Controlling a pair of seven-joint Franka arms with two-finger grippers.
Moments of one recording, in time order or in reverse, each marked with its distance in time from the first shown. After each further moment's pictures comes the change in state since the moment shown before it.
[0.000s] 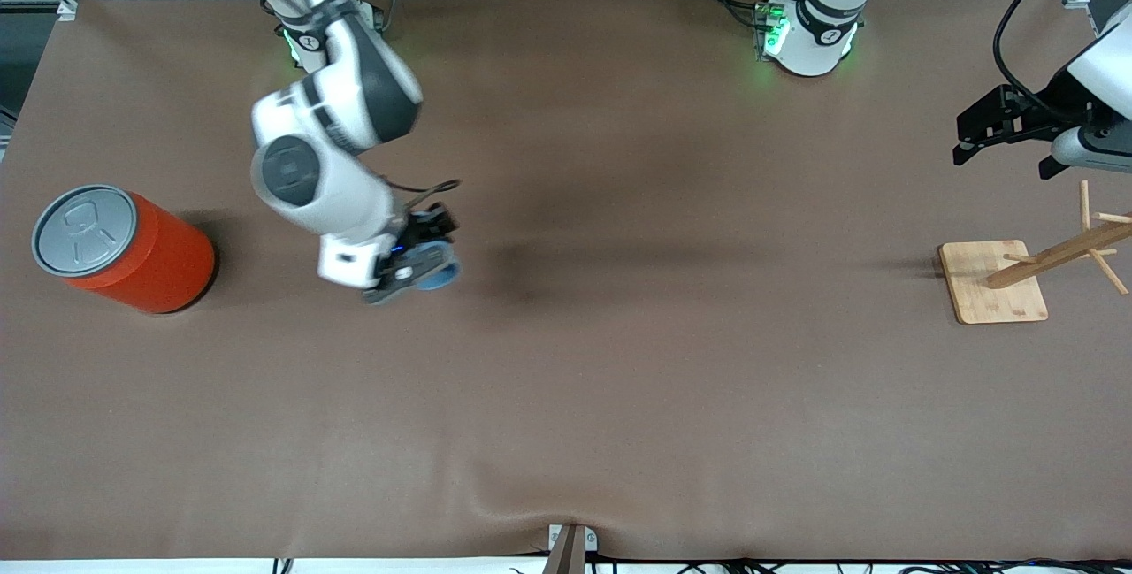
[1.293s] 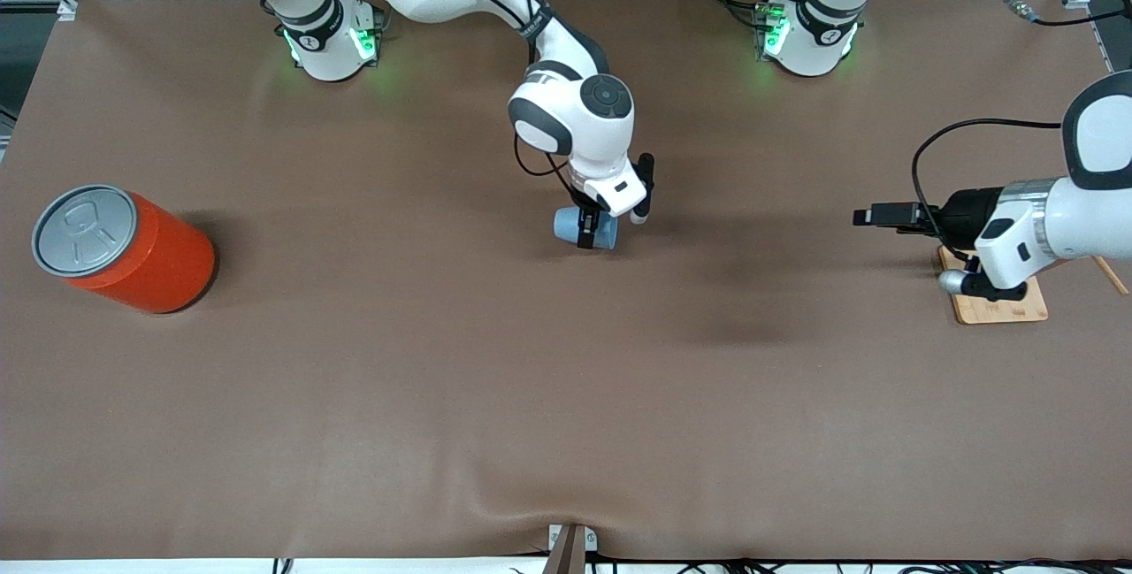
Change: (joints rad) left arm 0.102 0.279 0.001 -0.169 -0.430 -0.003 0.026; right arm 0.427 0.379 -0.011 0.196 -0.359 0.211 -0.198
